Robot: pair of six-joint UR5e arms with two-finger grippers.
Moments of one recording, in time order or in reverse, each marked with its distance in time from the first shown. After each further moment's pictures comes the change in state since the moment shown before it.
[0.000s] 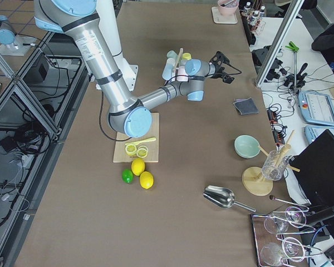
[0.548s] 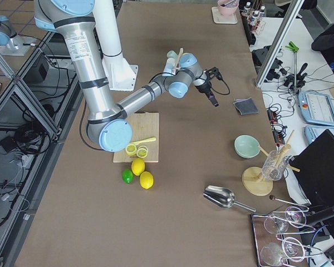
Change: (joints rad) left arm 0.000 0.001 0.000 0.000 0.000 0.000; right arm 0.028 -0.268 0.369 -0.645 0.129 -0.006
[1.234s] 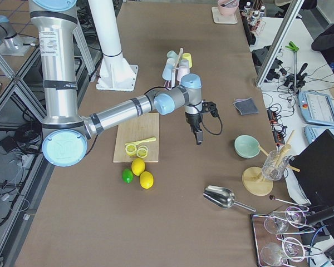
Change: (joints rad) left arm -0.001 0.000 -0.001 0.000 0.000 0.000; right arm 0.301 -0.199 0.078 -0.377 0.318 -0.382
